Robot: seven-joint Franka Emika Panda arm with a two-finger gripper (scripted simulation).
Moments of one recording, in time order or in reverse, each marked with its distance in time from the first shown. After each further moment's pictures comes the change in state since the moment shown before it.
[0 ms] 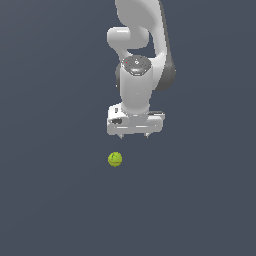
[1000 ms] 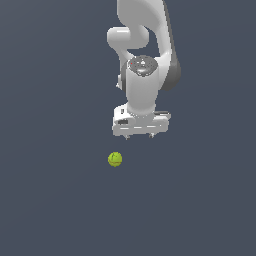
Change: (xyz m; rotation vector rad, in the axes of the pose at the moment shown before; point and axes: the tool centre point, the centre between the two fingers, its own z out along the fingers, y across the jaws) arm 0.004 -0.022 0.000 0.026 0.003 -0.009
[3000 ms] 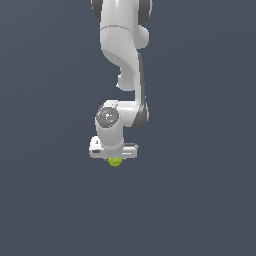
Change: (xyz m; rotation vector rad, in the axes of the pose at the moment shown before) arm 0.019 0.113 0.132 -0.039 -0.028 0.057
